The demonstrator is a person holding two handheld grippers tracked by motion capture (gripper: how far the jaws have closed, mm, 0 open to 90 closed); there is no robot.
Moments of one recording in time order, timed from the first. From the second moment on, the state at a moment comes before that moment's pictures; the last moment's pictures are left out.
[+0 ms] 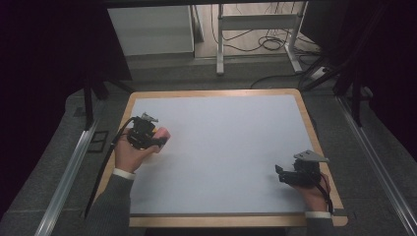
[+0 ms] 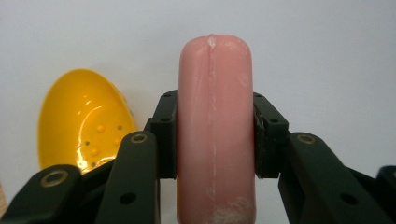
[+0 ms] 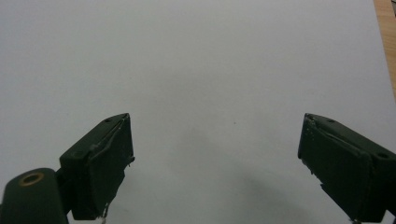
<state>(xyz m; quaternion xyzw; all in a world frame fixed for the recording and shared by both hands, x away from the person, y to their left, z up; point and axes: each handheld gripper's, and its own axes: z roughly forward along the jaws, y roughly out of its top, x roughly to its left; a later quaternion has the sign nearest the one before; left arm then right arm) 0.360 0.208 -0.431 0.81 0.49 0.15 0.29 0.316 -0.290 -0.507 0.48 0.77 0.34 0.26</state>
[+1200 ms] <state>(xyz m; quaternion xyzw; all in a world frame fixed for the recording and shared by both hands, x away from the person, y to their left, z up) 0.386 0.250 -0.441 0.78 0.54 0.16 0.26 0.316 -0.290 -0.509 0.48 0.77 0.34 0.26</state>
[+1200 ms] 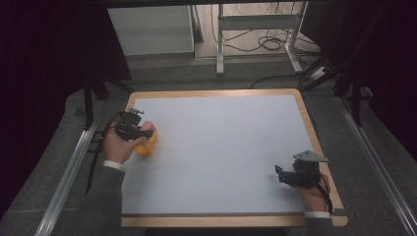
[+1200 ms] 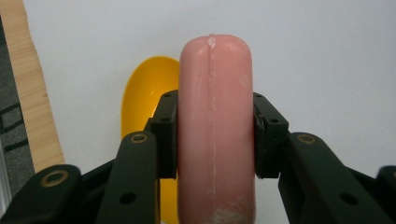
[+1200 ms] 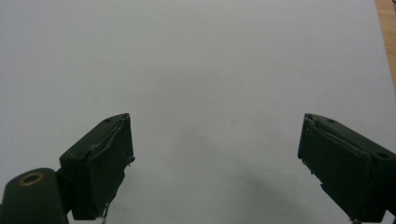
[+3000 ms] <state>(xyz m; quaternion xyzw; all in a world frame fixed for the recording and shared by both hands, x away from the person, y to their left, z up) 0.344 0.249 -0.450 0.78 0.49 0.15 0.35 0.318 -0.286 -0.511 0.47 0.77 0.34 0.26</state>
